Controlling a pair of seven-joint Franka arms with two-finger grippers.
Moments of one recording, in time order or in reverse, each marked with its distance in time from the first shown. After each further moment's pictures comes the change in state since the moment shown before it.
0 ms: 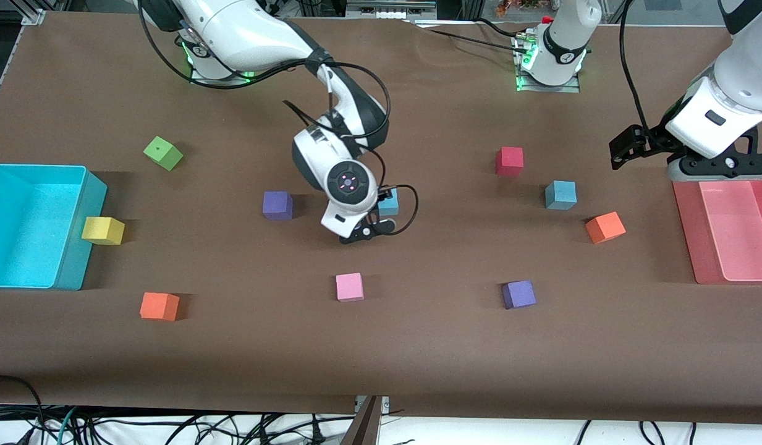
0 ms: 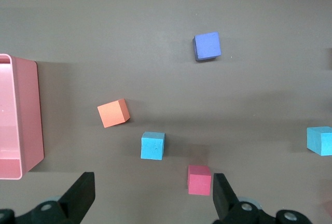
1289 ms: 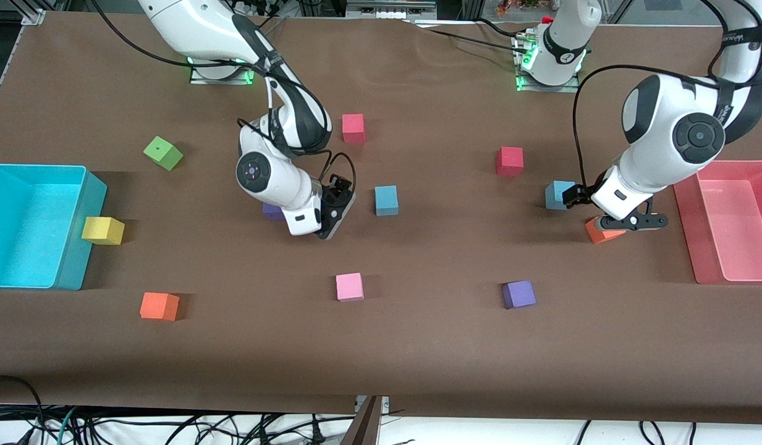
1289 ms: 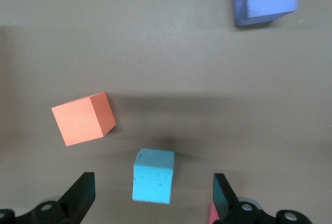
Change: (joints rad) left arm 0.054 0.070 0.013 -0.561 0.000 0.575 0.030; right arm -0.171 -0.287 0.109 -0.695 0.292 0.697 -0.986
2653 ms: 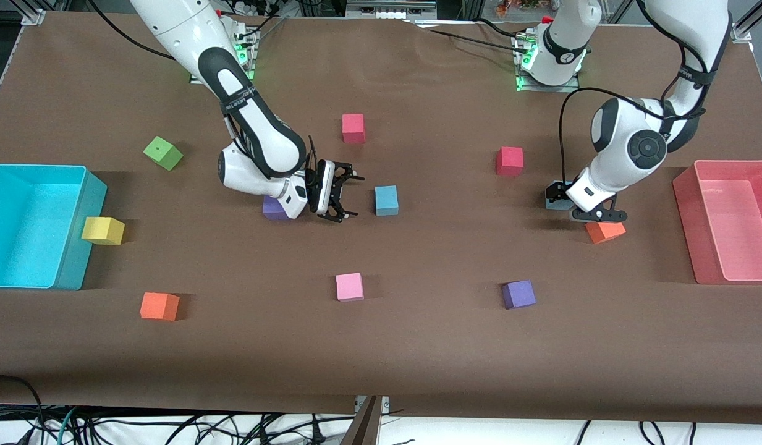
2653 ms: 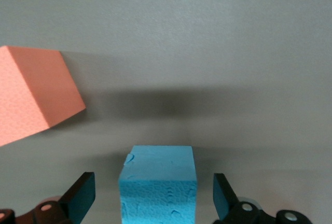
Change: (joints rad) left arm 0.025 0.077 -0.008 -0.285 0.000 0.343 0.095; right arm -0.091 0.036 0.079 -0.148 1.015 -0.029 -1.277
